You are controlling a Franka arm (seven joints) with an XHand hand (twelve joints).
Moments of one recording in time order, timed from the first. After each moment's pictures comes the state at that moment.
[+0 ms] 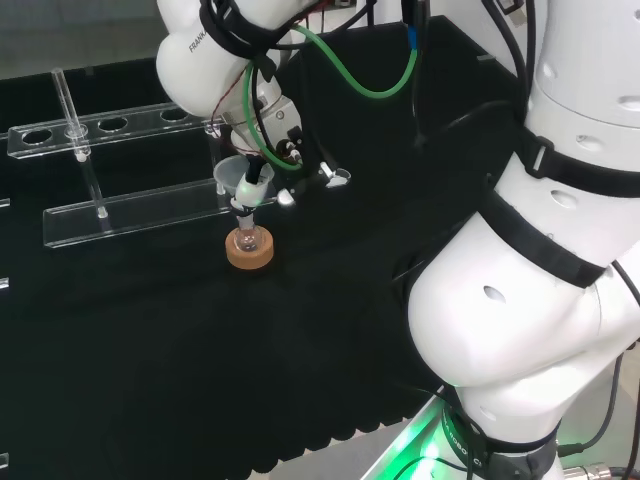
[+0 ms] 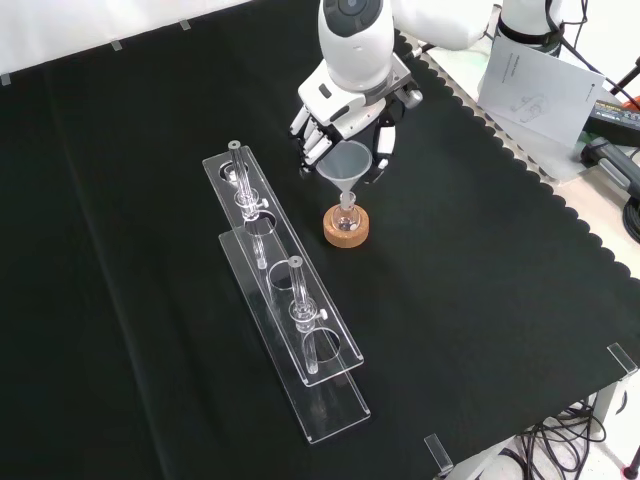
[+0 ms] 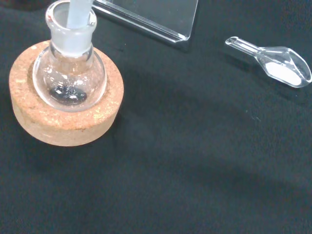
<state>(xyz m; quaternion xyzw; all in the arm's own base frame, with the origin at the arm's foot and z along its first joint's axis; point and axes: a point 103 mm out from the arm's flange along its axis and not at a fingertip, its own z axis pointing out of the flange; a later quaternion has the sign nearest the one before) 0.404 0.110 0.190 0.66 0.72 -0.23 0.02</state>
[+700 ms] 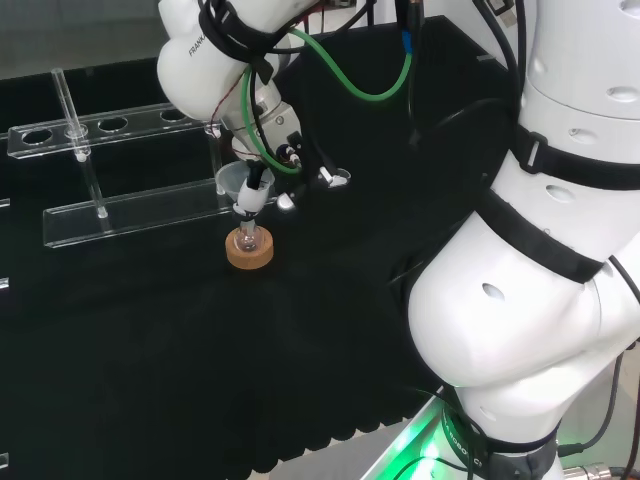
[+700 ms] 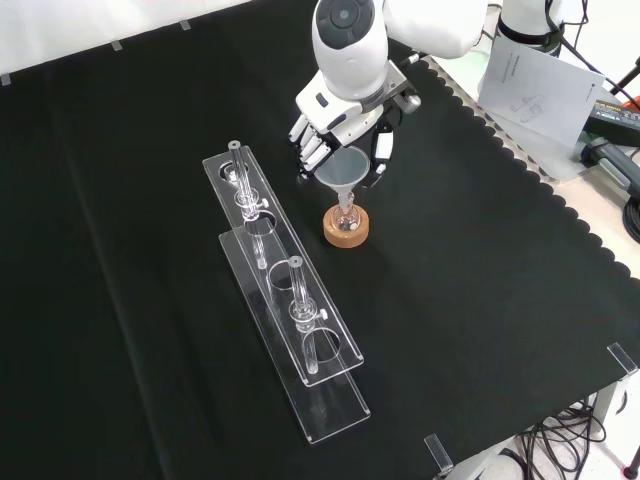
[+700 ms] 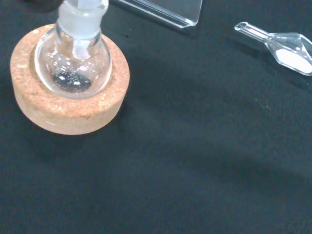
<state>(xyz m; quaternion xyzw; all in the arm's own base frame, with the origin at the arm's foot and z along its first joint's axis) 0.405 0.110 0.180 0.65 0.72 -0.23 0.01</state>
